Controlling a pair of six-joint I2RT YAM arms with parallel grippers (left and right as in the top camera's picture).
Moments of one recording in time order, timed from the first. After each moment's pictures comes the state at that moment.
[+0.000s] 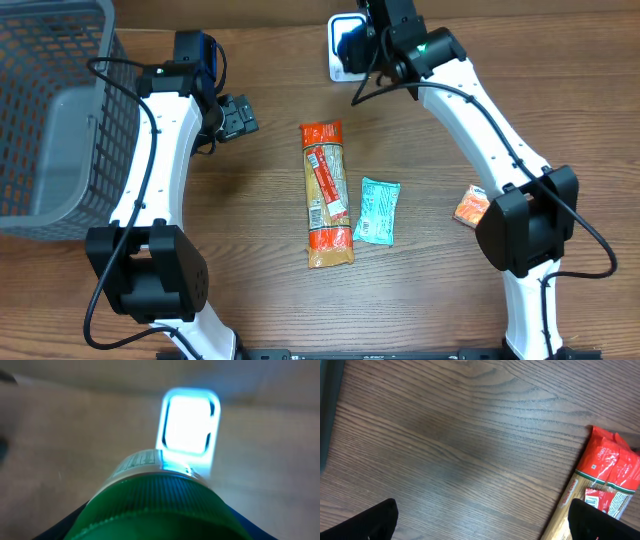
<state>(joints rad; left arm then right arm) 0.01 1.87 1.71 -1.18 -0.09 -0.41 0.45 2.22 2.17 -0.70 -0.02 0.28</state>
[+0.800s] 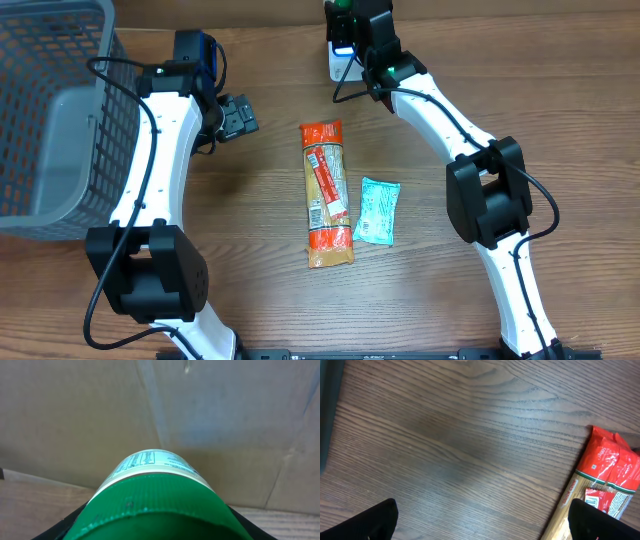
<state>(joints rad) 0.01 1.87 1.71 -1.18 -0.09 -0.41 0.45 2.49 2.17 0.03 0.14 0.28</state>
